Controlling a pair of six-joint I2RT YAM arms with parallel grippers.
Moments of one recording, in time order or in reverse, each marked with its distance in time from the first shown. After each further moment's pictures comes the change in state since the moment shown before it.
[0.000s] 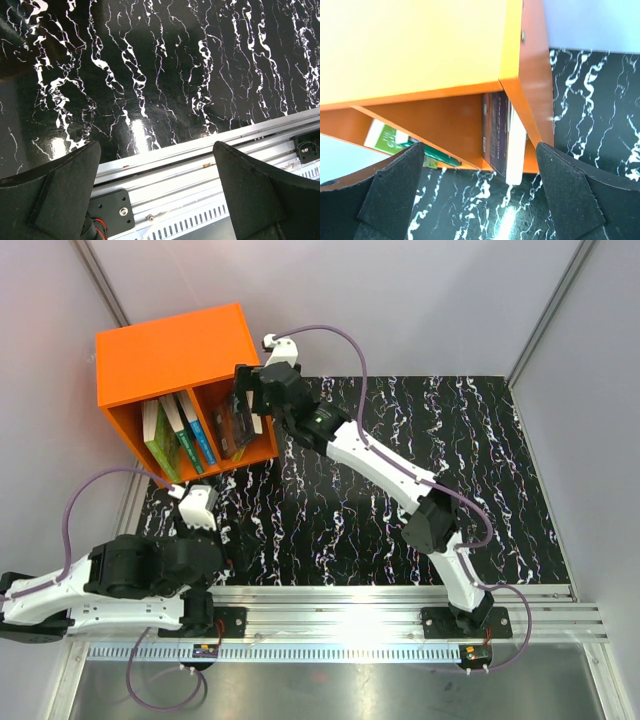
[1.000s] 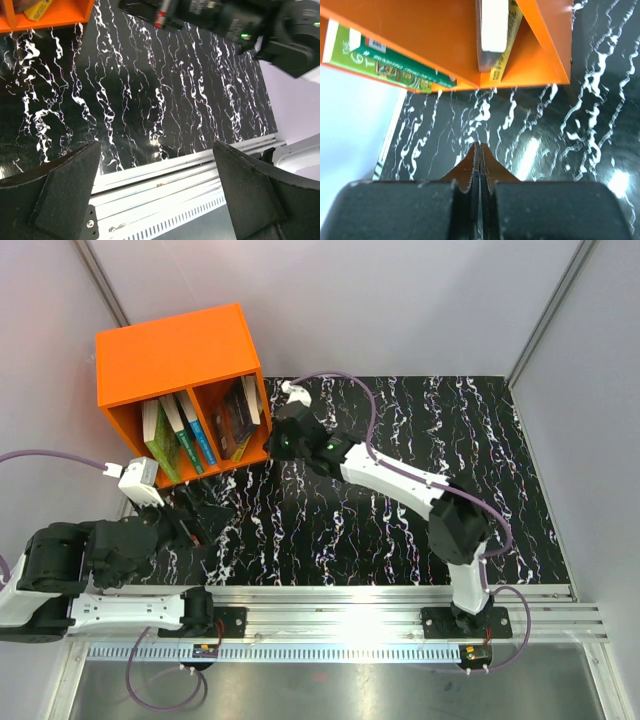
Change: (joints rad) left arm 0.004 0.022 0.353 -0.076 -0.075 -0.011; right arm -0.003 -0.235 -0.578 0.088 -0.196 0.207
